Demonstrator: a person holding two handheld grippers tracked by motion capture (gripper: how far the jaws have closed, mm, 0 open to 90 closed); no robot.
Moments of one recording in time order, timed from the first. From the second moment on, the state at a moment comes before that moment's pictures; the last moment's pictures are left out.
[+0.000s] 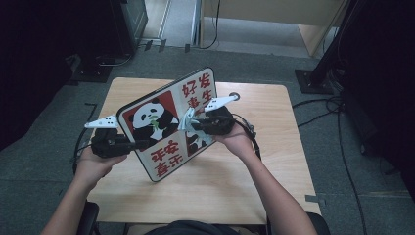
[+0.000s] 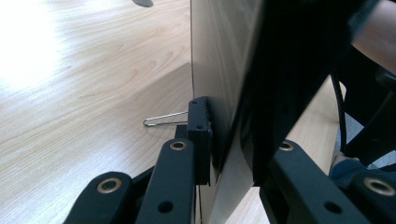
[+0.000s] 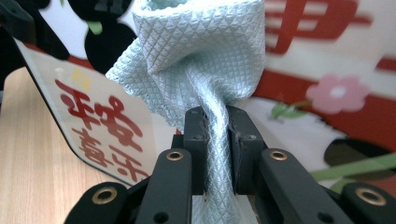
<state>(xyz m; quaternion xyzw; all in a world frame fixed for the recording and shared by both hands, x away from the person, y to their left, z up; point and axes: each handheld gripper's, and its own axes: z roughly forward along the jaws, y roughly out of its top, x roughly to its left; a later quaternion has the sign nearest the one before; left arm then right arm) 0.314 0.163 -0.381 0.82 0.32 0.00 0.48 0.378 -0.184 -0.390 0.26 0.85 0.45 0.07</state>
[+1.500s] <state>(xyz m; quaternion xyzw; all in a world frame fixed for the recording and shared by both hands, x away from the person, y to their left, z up) 0.313 0.161 -0.382 0.81 0.32 0.00 0.49 0.357 -0.199 -0.483 0.30 0.86 0.42 0.03</state>
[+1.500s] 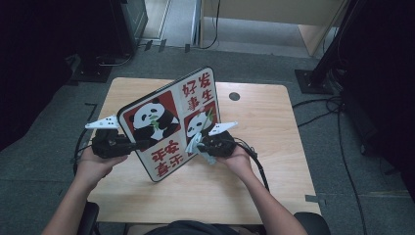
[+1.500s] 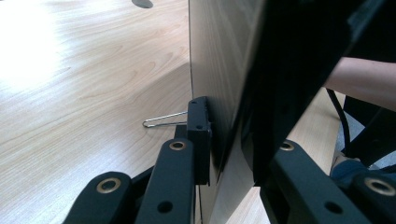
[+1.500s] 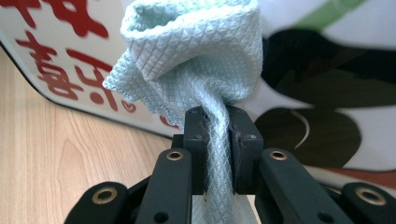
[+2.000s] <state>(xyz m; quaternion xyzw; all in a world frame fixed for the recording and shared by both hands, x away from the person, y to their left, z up) 0.312 0.161 -0.381 0.81 0.32 0.00 0.49 0.355 -0.202 -0.500 0.31 0.86 0.40 0.03</state>
